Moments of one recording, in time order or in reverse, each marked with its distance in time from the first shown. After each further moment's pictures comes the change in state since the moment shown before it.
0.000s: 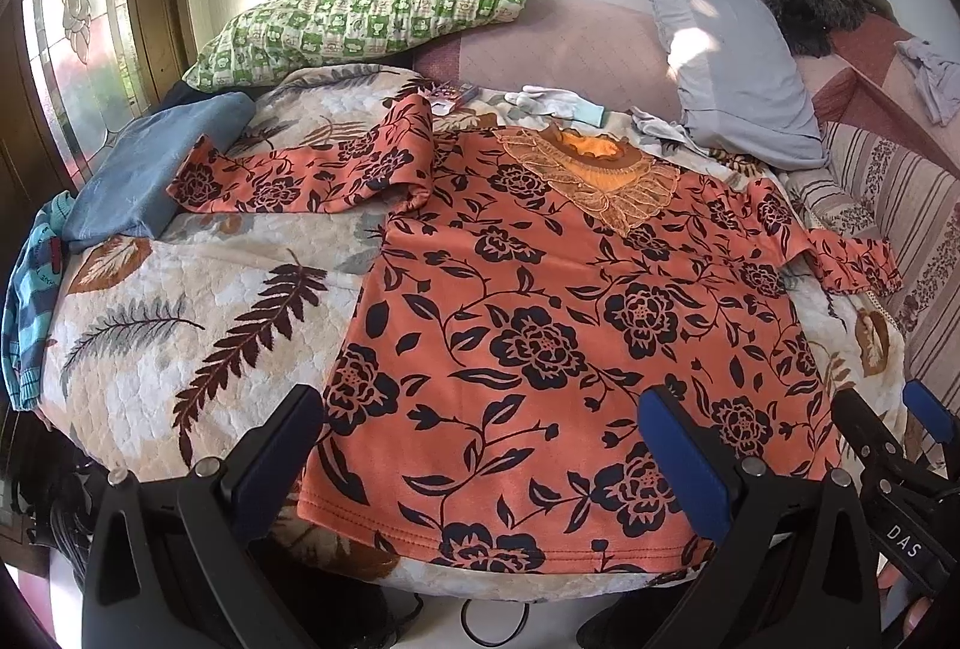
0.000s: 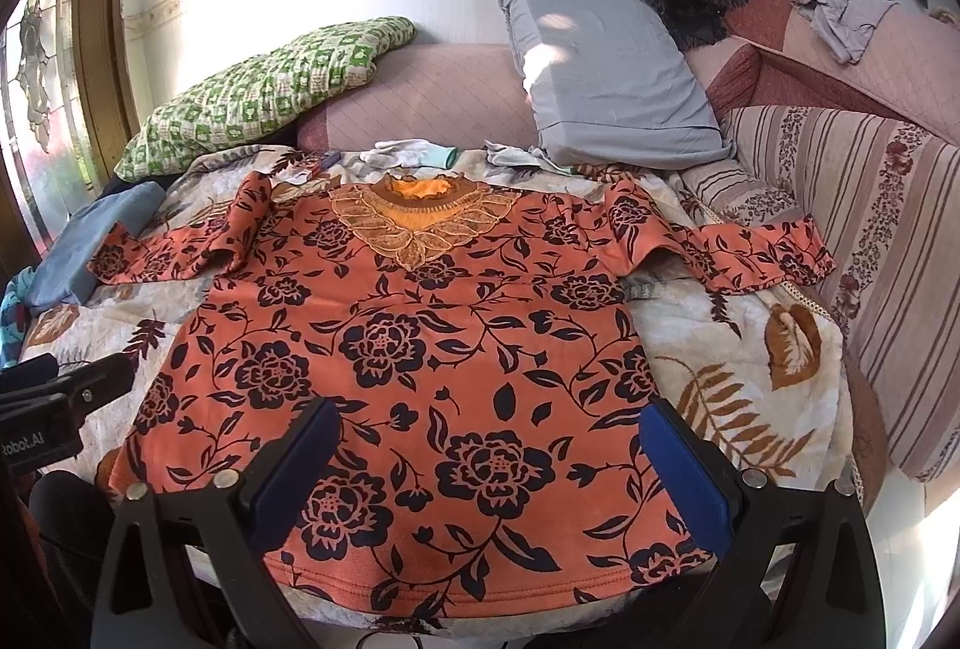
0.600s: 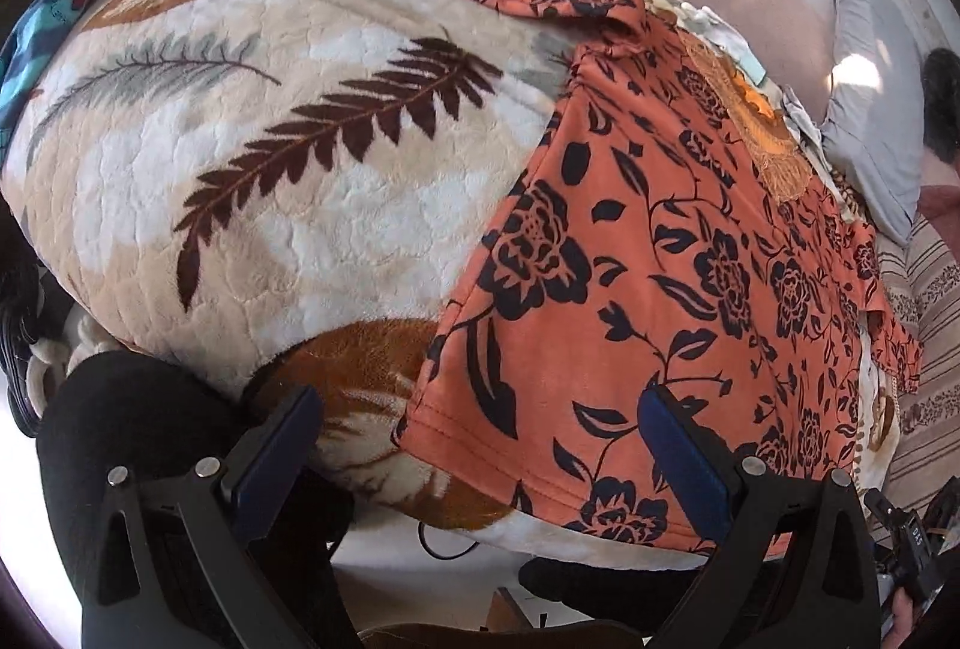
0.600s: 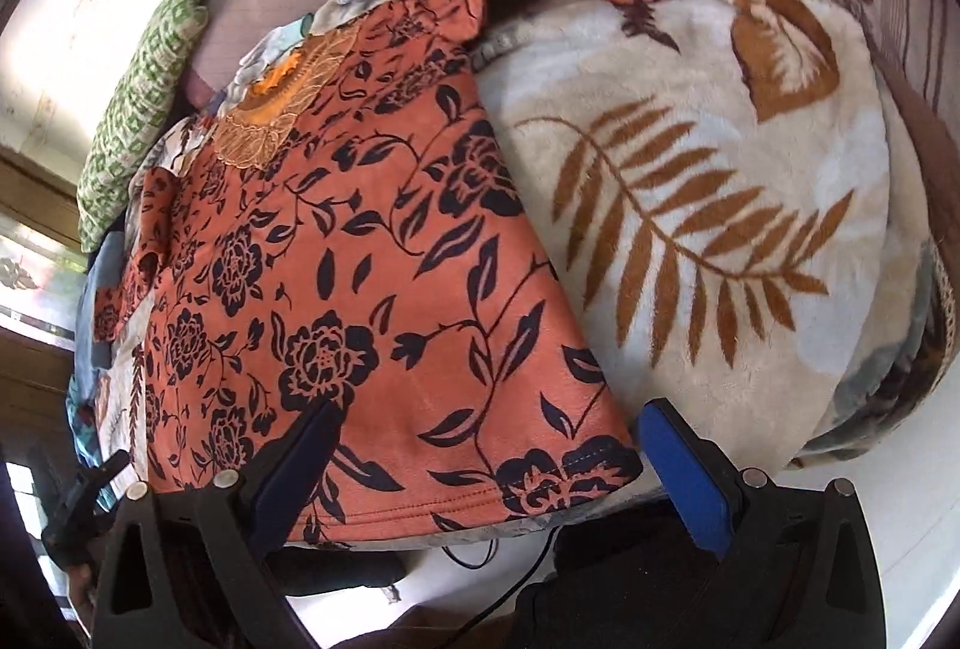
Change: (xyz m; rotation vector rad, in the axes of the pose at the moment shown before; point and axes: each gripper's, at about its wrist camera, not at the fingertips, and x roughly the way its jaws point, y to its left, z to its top) left arm 0.086 0.117 -0.051 -0.380 0.336 -0.039; right arm 0.104 -0.170 -0.058 0.434 0.495 0.215
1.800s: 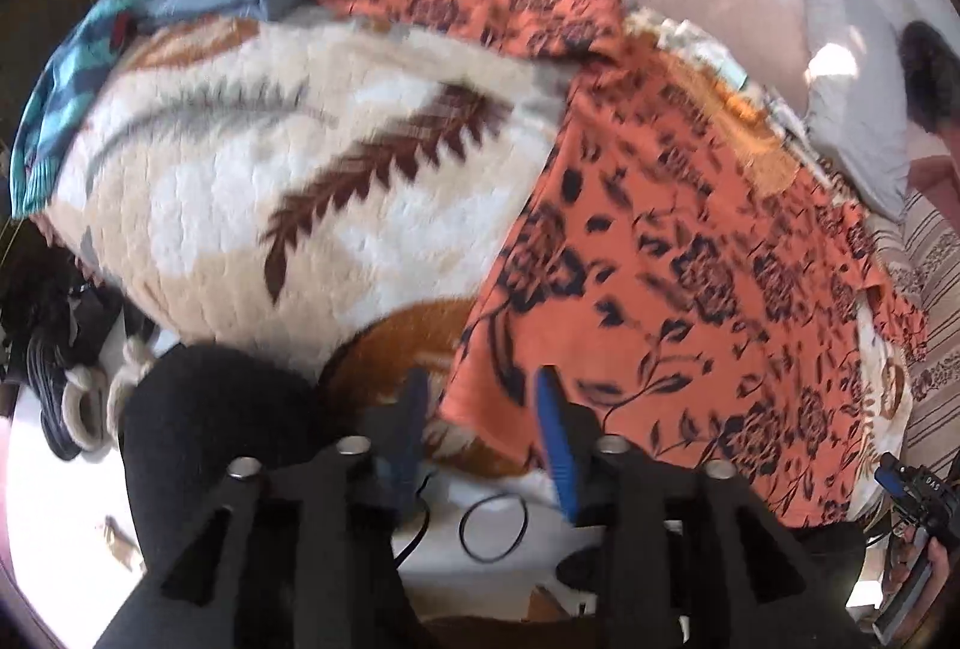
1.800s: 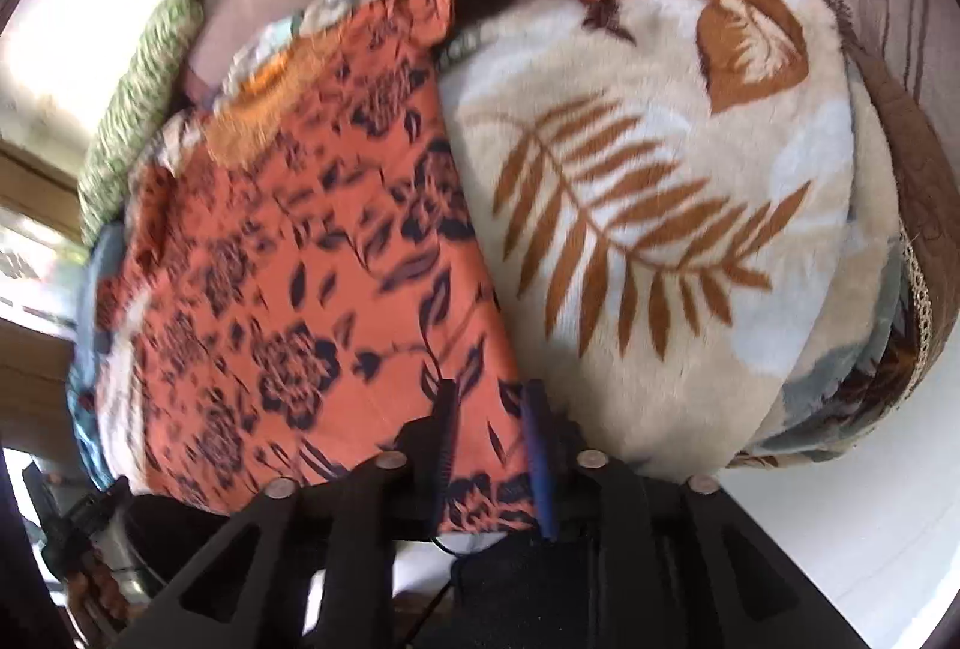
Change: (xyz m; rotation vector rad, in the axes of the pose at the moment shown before) left arm -0.075 0.014 -0.015 0.078 -0.153 0.023; right arm -0.037 -0.037 0.019 0.016 -0.025 0.041
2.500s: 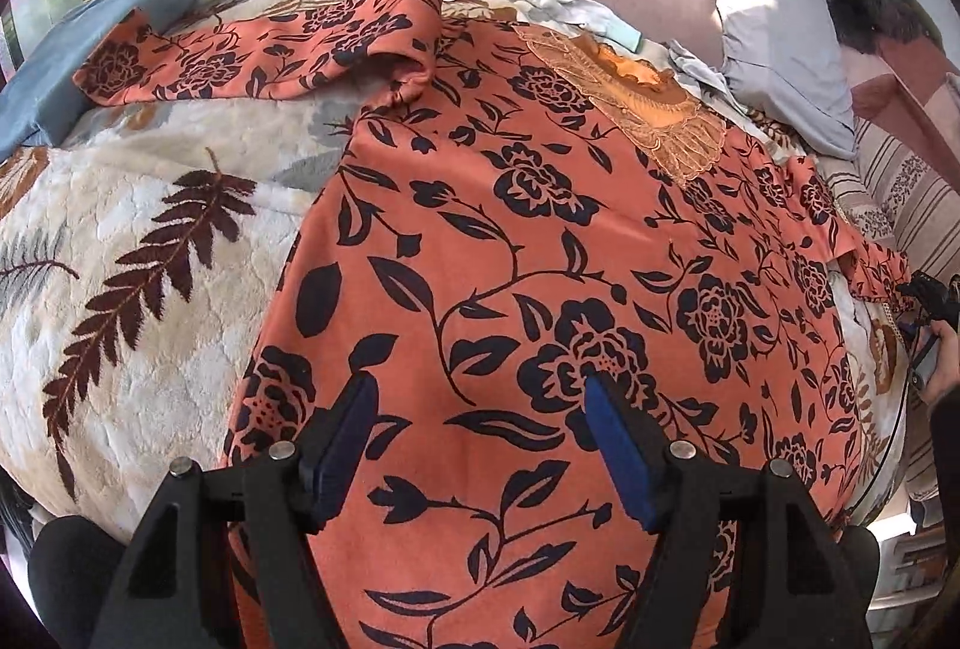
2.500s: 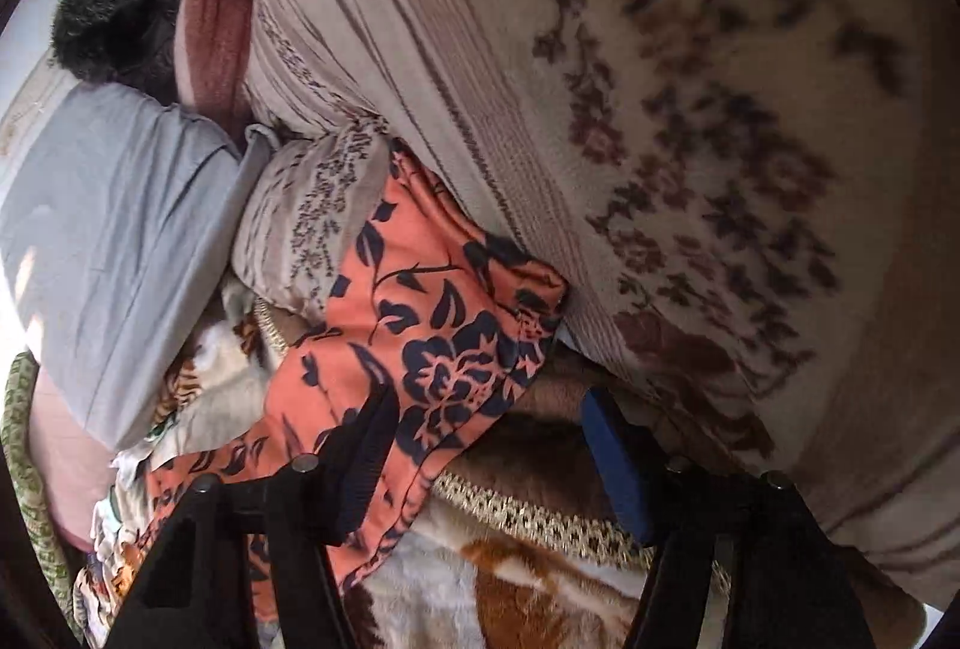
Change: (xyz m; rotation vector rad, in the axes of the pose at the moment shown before) left arm 0.101 -0.105 0.035 0.212 0.029 -0.107; right arm 0.010 -0.160 0.267 0.506 -0.493 -0.322
